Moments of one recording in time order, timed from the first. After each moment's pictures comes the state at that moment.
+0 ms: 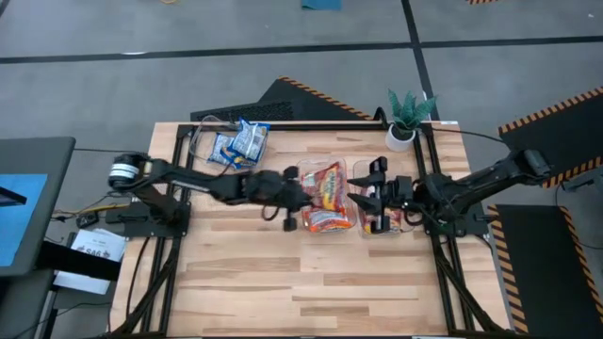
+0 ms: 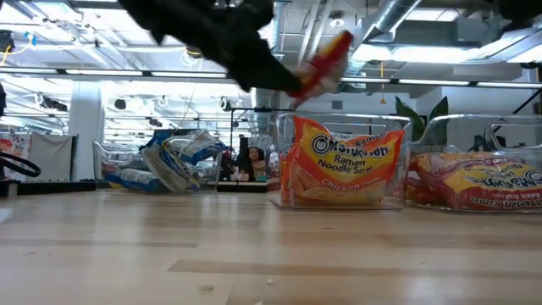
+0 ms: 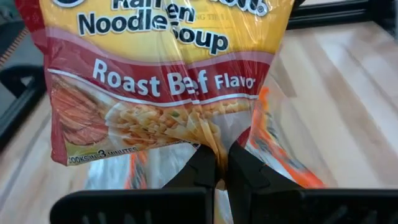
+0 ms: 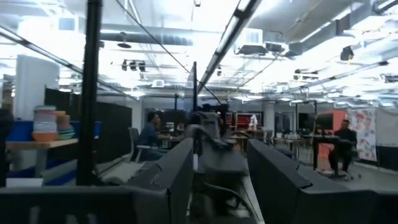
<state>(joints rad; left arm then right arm) 0.00 1.59 0.93 0.29 -0.09 0.09 0.24 1.08 0.53 1.03 0.29 -0.15</state>
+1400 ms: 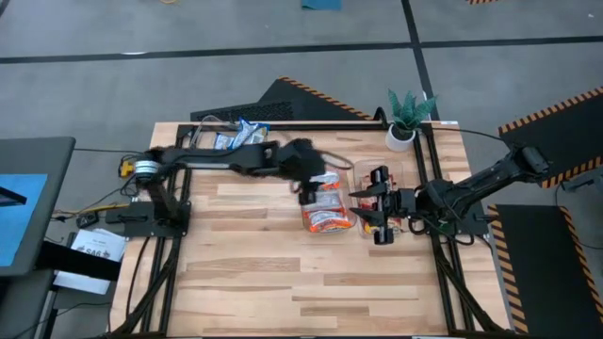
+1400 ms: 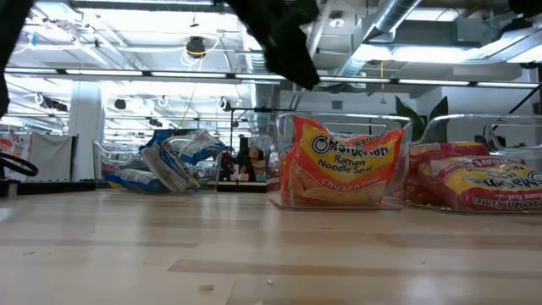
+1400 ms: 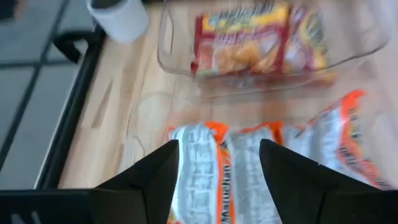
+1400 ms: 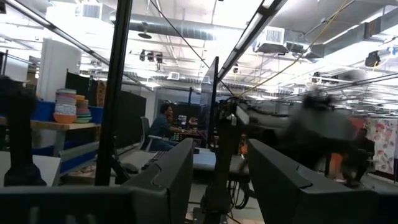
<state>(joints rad) 0.12 1.82 1.58 -0.44 -0.14 0.16 0.33 1.07 0.53 0.99 0.29 -0.24</state>
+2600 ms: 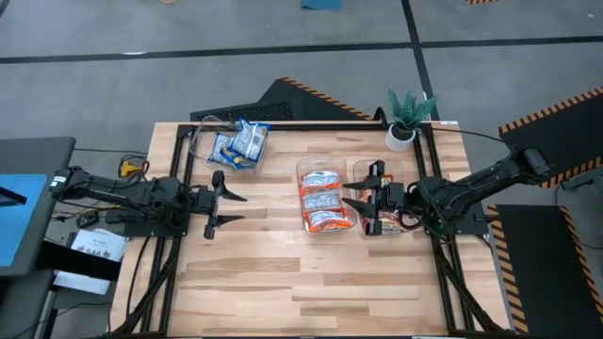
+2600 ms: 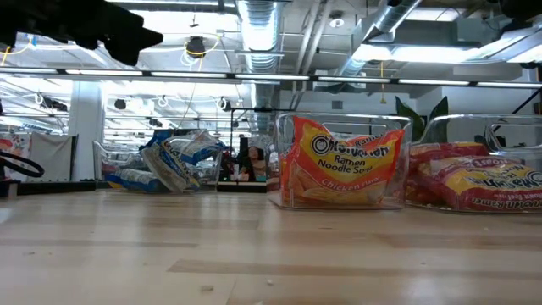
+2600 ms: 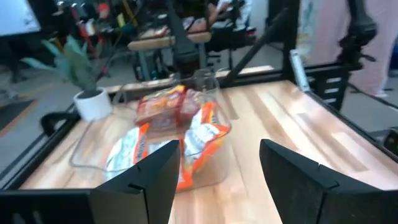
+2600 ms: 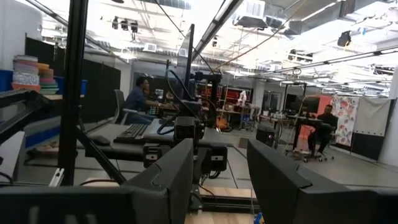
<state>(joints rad) -0.15 0.49 0.28 0.18 -0.13 0.09 0.26 1.07 0.53 0.89 0.35 -0.23</state>
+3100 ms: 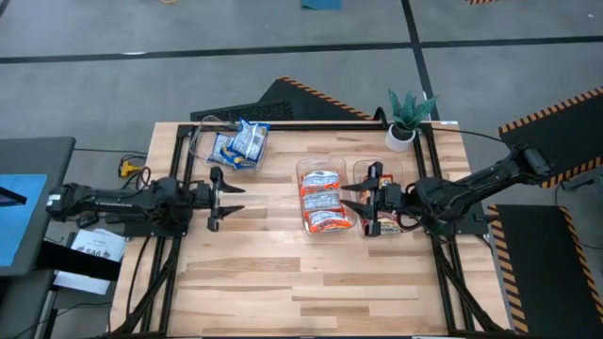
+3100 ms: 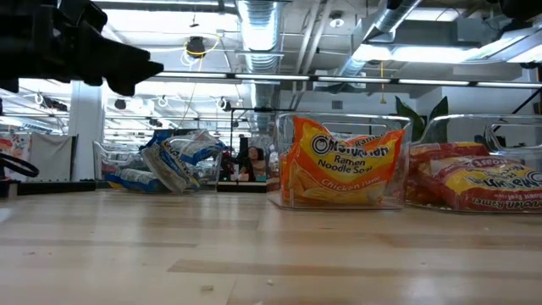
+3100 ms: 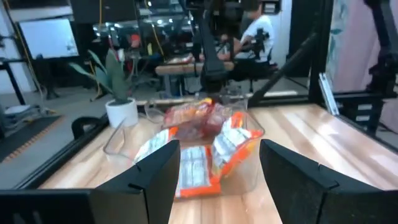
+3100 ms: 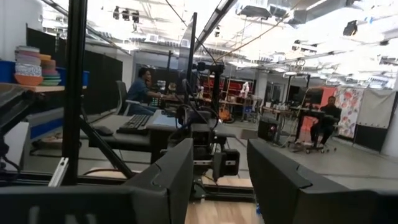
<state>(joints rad) 0.05 0.41 0.01 0.52 -0.01 0.06 0.26 1.07 0.53 0.85 0.35 -0.23</state>
